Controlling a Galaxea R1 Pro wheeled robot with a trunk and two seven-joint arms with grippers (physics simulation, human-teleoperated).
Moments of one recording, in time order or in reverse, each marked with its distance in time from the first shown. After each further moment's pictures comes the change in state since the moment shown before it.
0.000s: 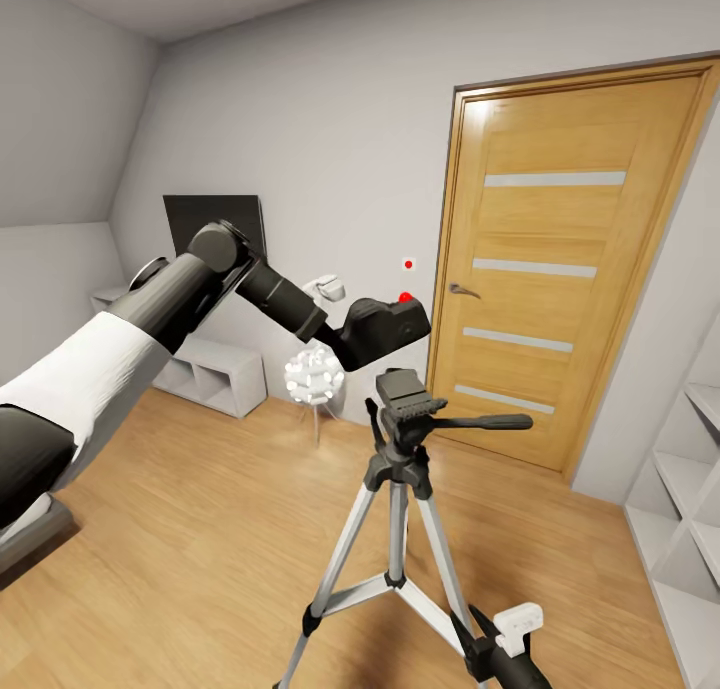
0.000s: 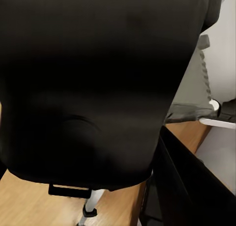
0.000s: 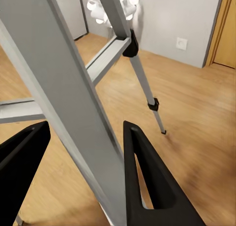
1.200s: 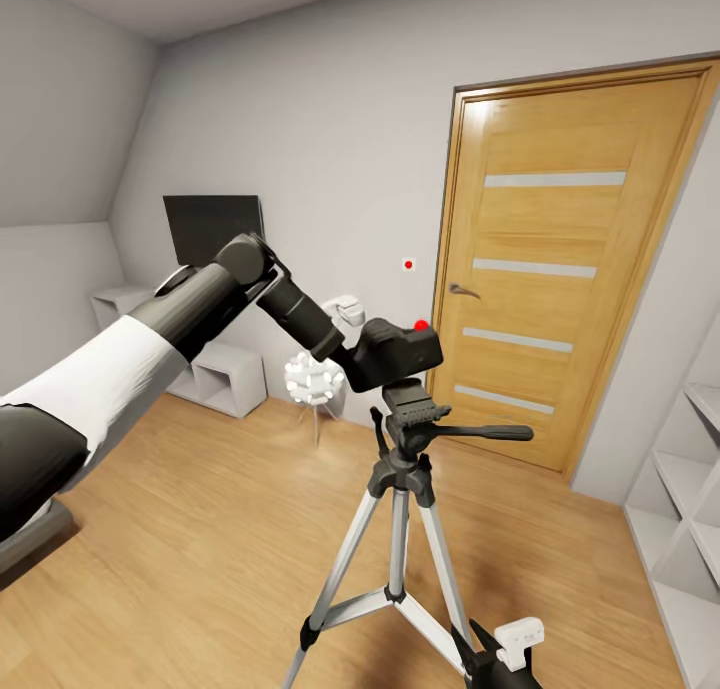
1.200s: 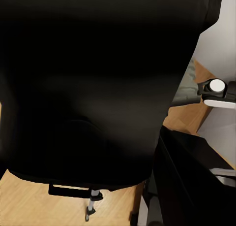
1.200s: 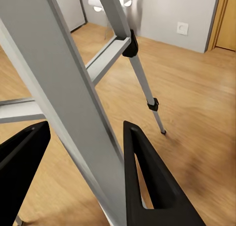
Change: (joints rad) left arm 0.000 -0.036 -0.112 -0.006 -0.003 0.000 0.000; right arm -0.001 0.000 -0.004 0.061 -0.016 -0.002 -0.002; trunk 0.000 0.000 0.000
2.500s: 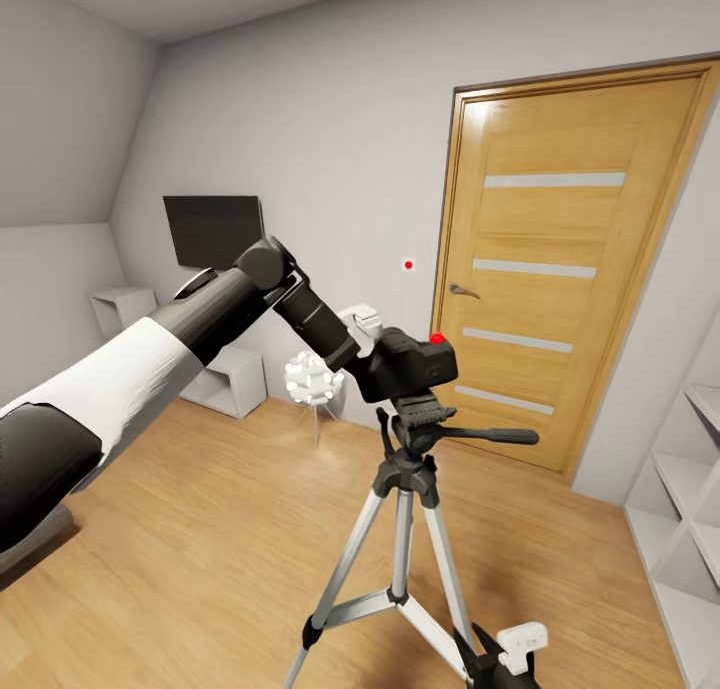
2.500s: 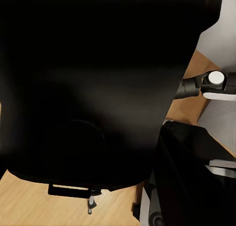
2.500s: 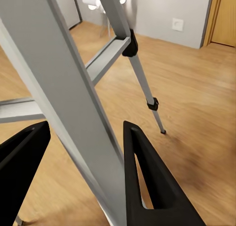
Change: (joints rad) left arm -0.002 -0.045 -0.046 0.000 -0.006 0.000 0.002; right arm 0.001 0.000 0.000 0.019 -0.018 -0.004 -0.017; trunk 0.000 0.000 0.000
